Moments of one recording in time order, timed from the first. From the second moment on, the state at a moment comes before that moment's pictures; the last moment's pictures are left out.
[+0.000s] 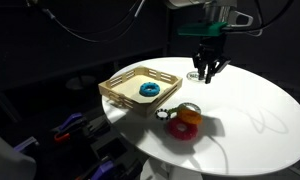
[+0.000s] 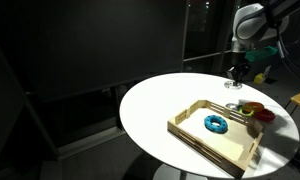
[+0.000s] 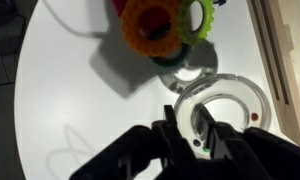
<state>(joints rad) -0.09 0.43 -0.12 -1.87 -0.10 2.19 0.07</state>
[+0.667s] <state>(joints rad) -0.05 0.44 -0.07 -1.87 -0.10 2.19 0.06</state>
